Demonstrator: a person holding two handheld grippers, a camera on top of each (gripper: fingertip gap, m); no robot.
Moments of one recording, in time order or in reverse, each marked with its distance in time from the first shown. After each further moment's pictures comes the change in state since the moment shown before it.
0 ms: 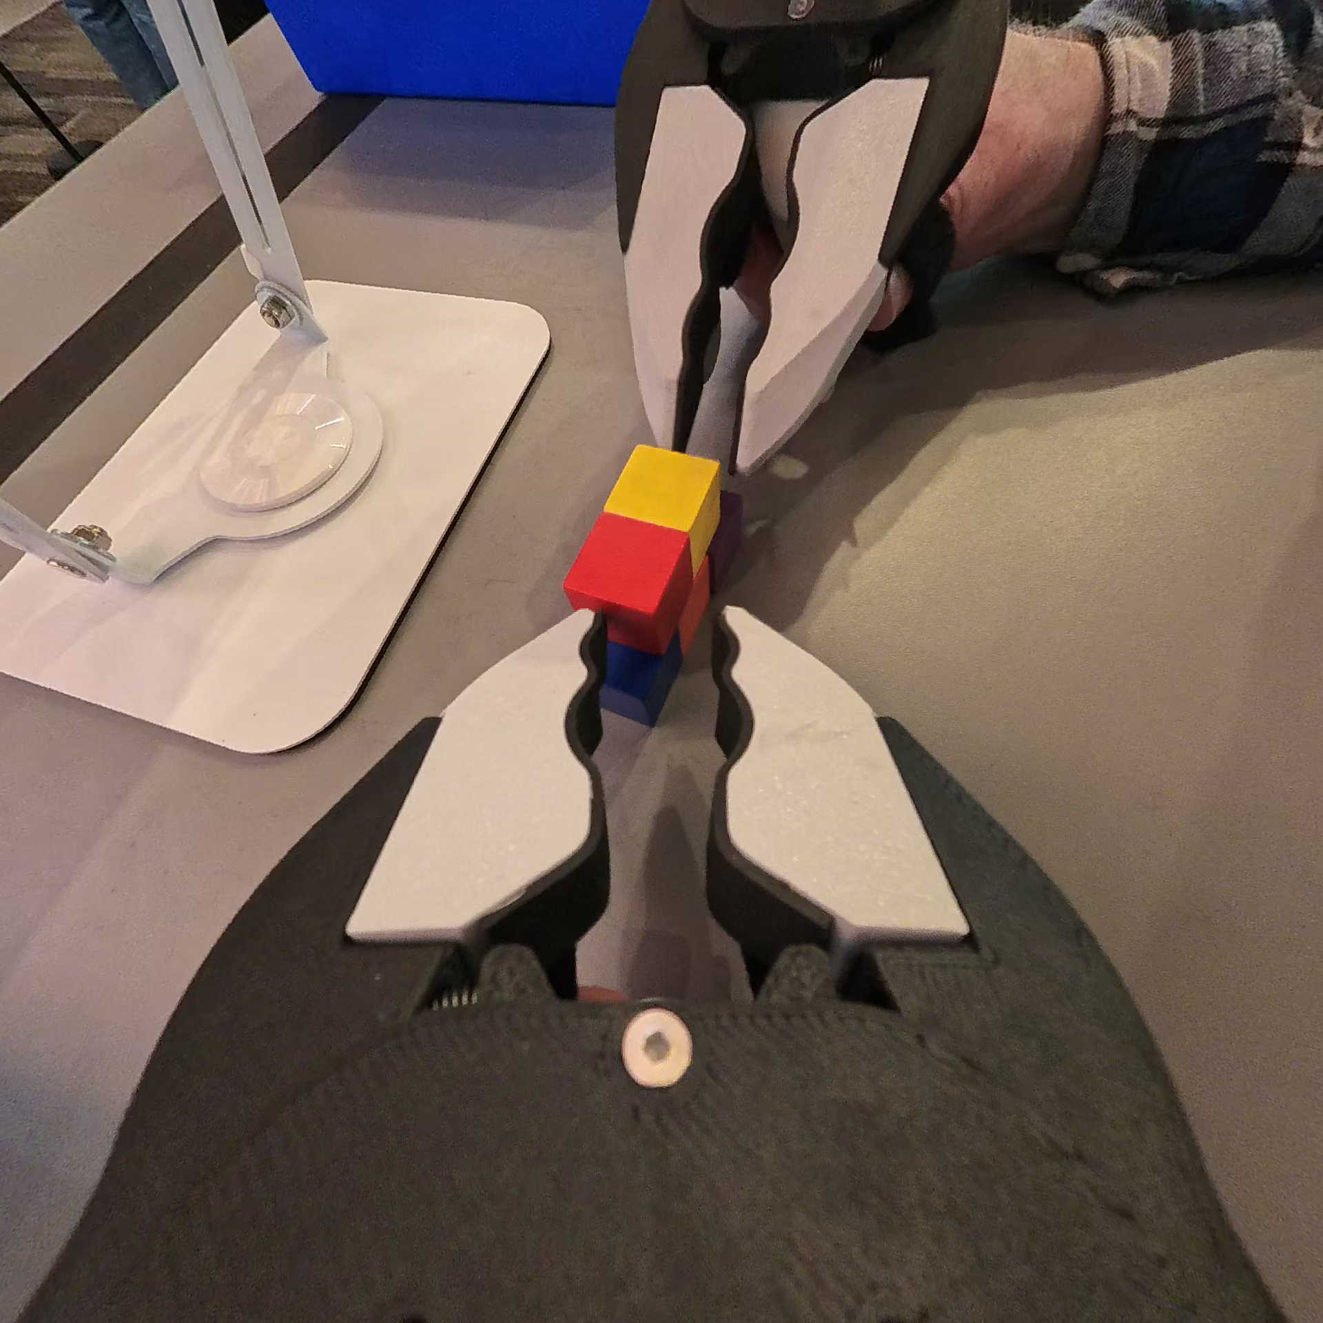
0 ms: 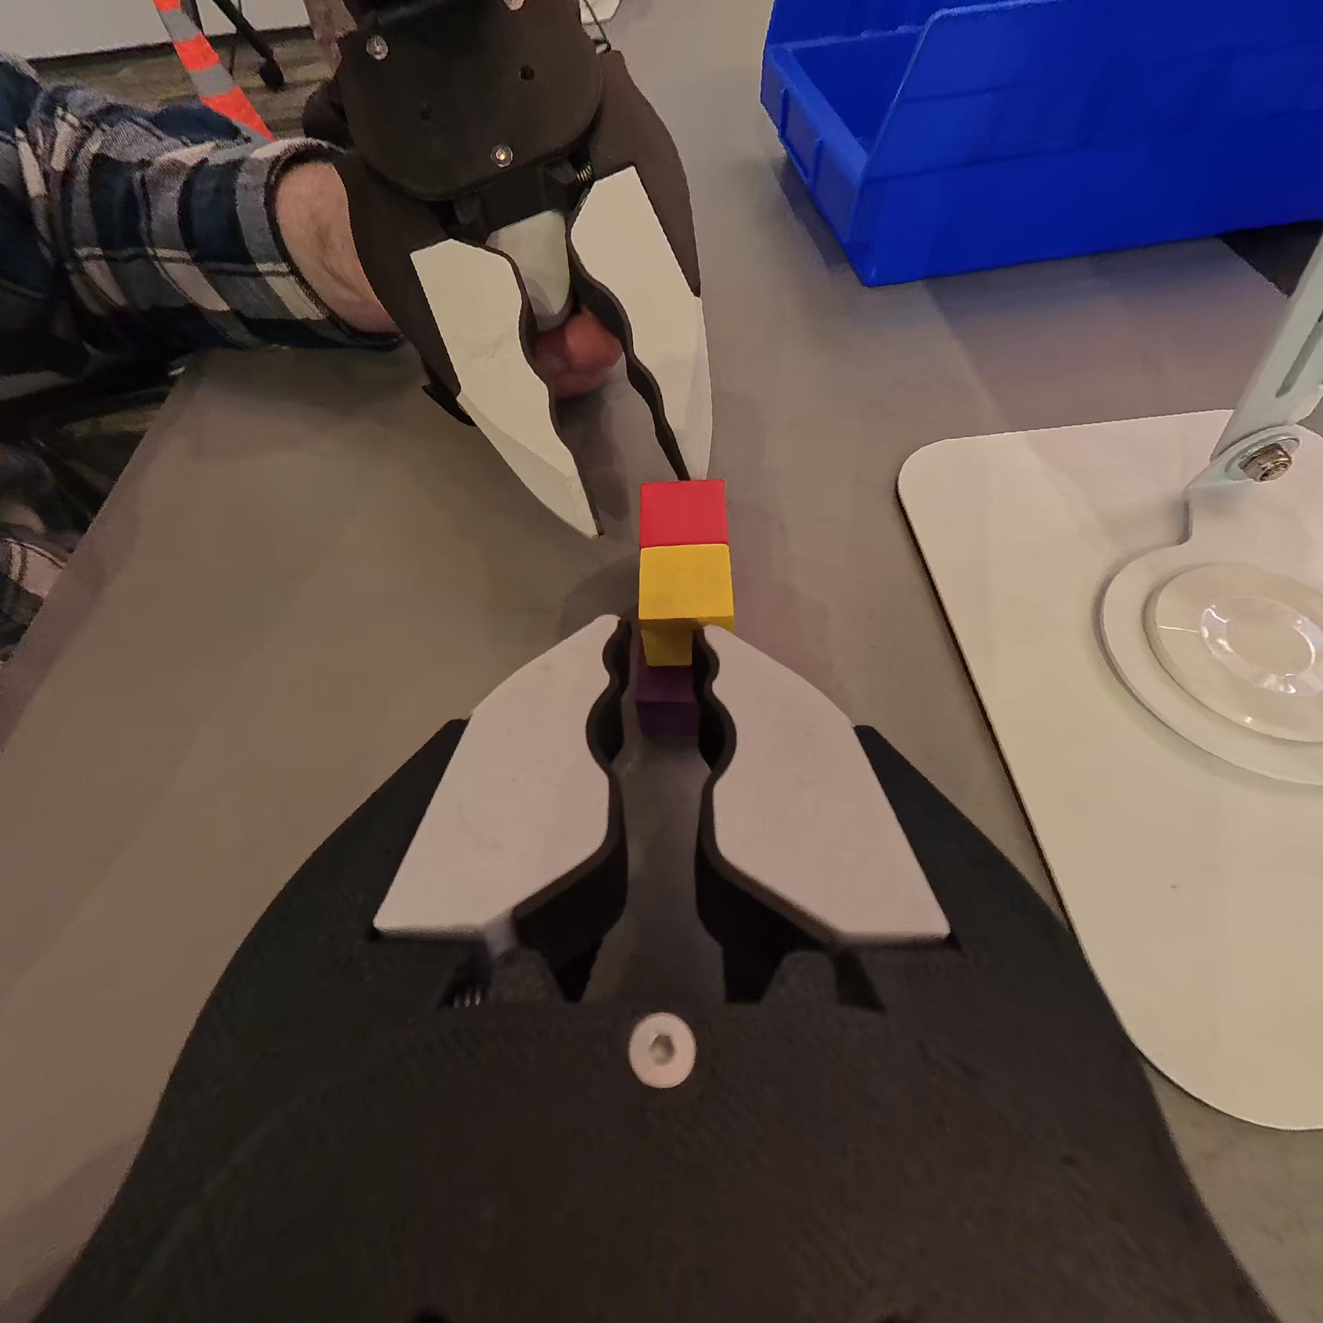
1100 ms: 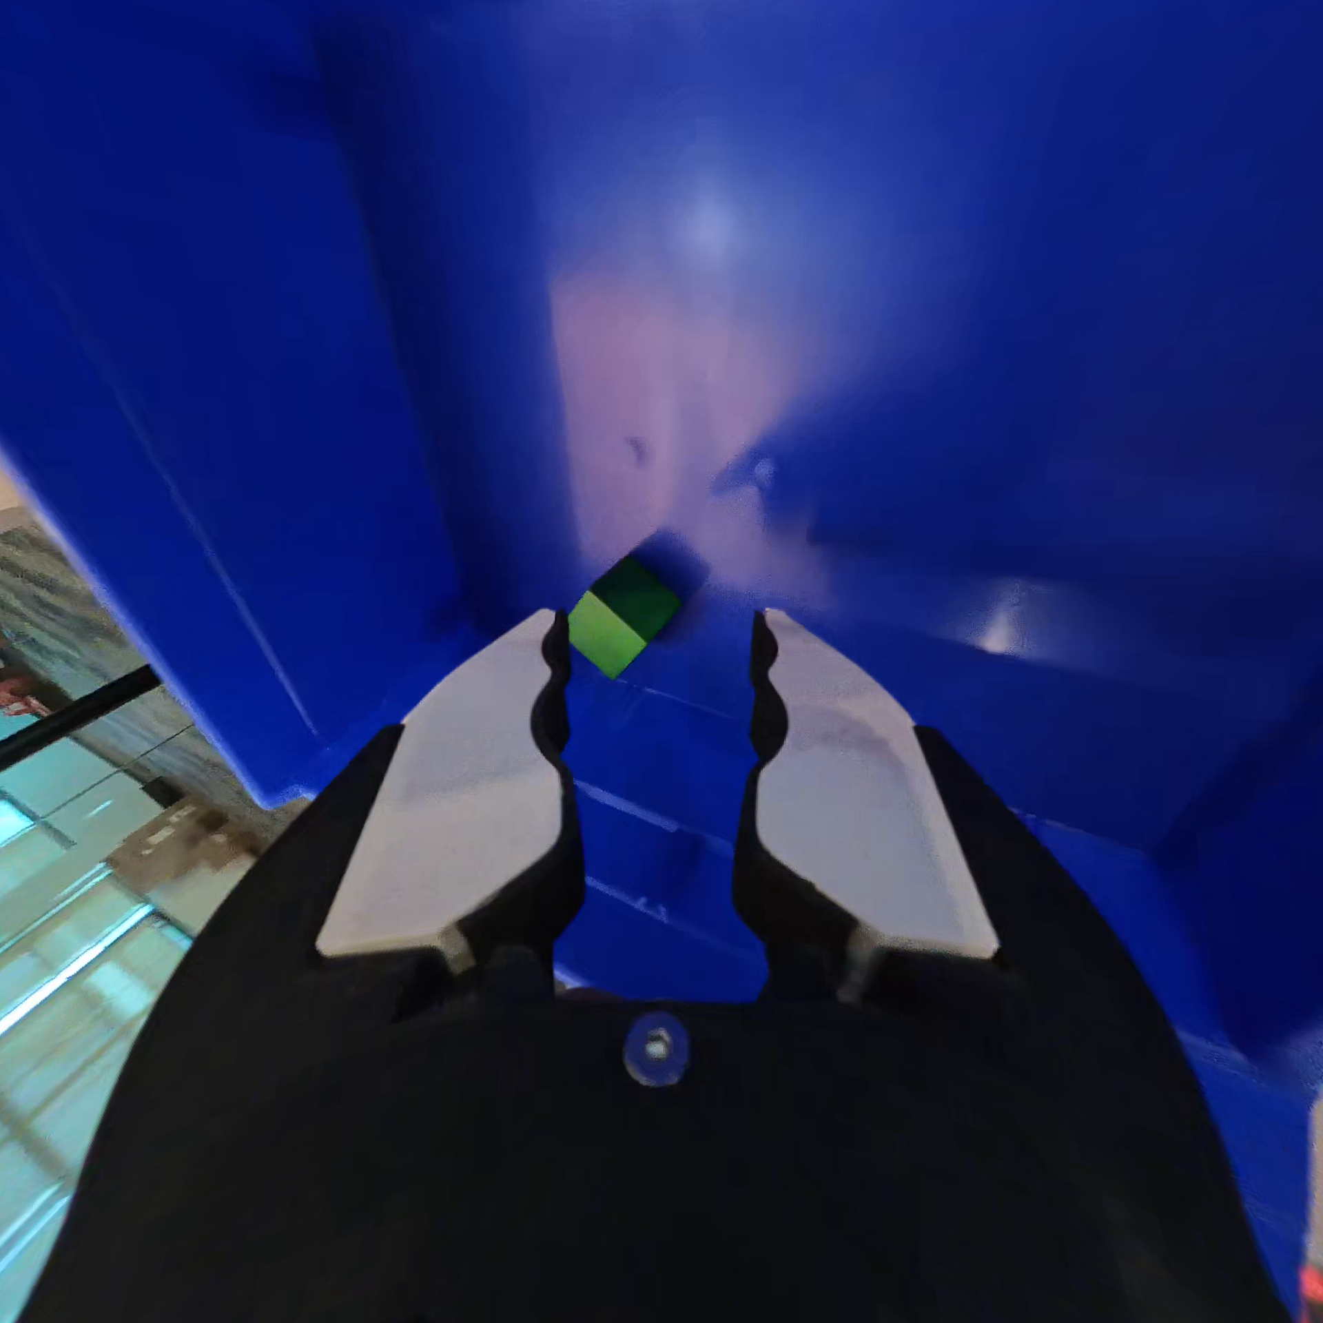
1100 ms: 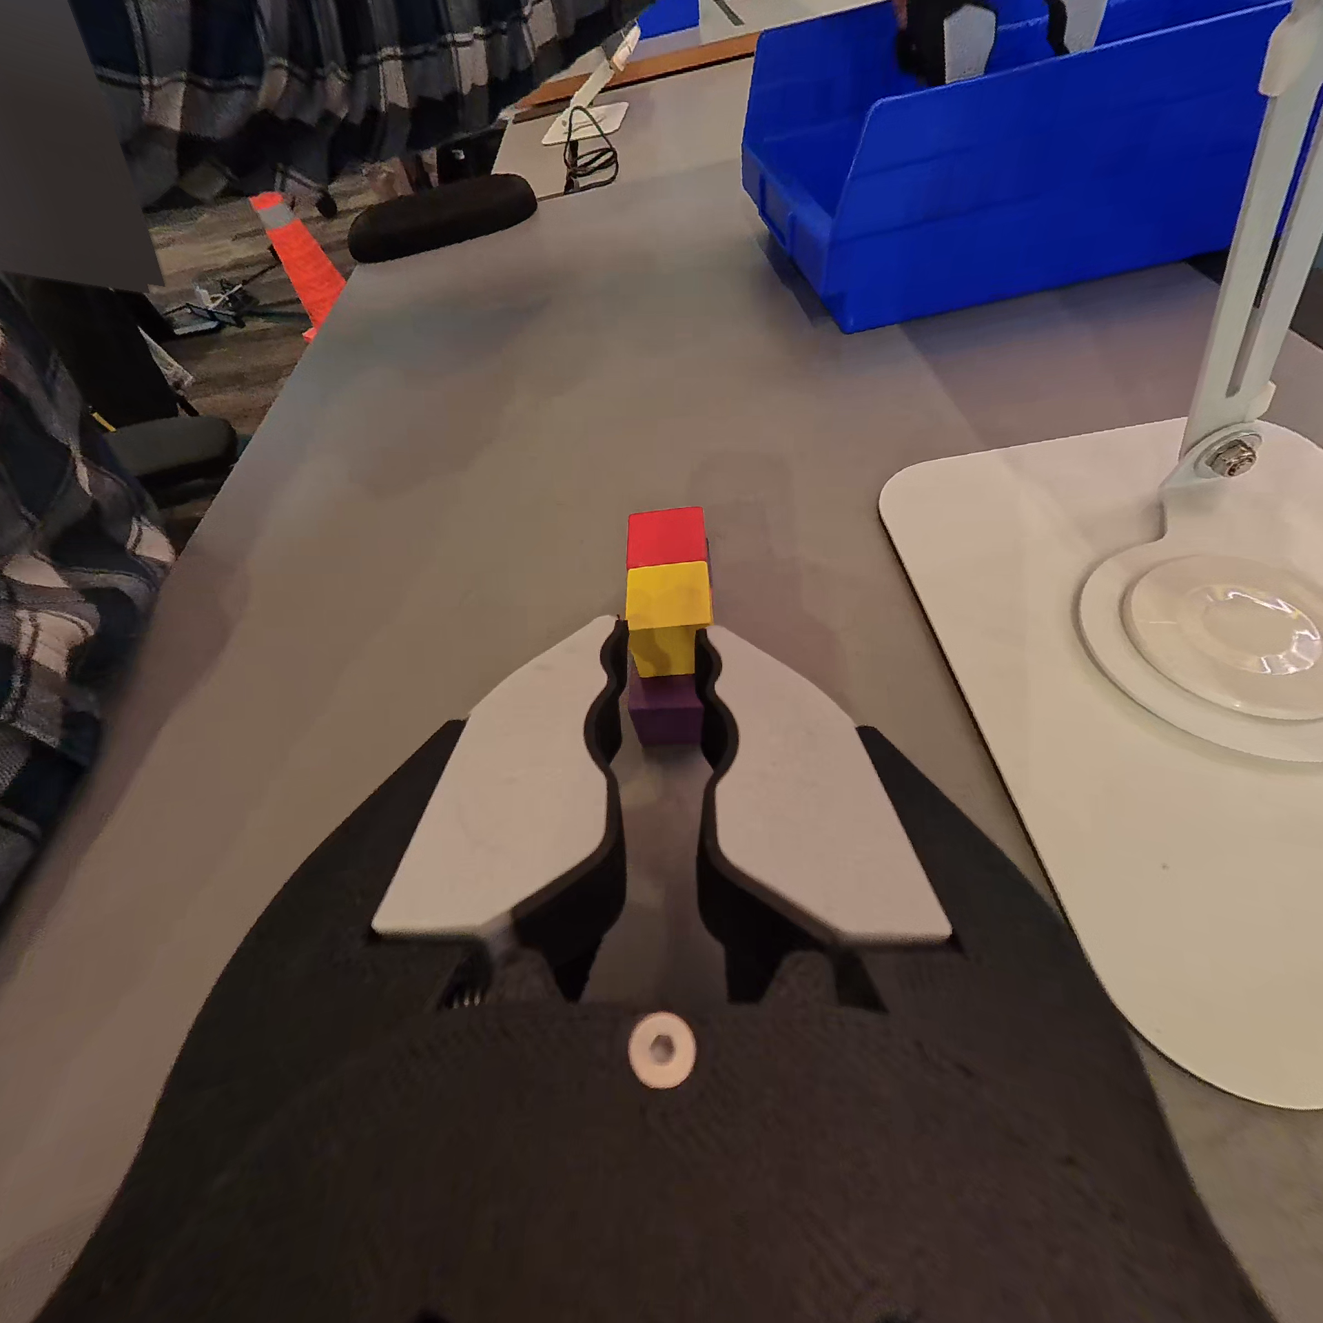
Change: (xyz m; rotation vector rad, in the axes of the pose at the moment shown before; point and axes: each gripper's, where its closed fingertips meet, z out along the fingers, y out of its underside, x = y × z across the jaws) left arm -0.350 0.151 -0.176 -1.025 -0.228 0.416; right arm 0.006 -0.008 -0.012 0.090 -0.027 0.073
